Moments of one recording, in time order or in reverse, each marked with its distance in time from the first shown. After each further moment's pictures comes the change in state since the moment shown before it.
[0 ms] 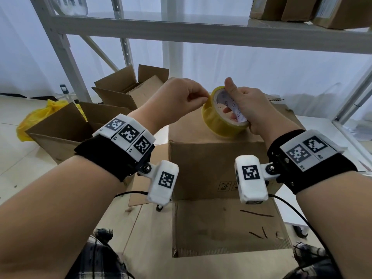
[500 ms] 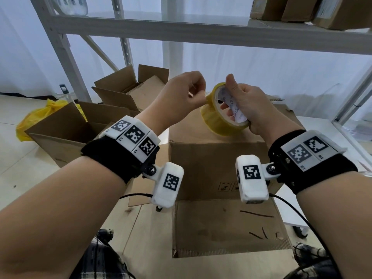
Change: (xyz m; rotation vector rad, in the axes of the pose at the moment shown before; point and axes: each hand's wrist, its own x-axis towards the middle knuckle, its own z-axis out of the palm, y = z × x) left_hand 0.004 0.001 0.009 -0.179 0.073 -0.124; right_hand -0.001 0.000 0.000 0.000 -0.031 -0.079
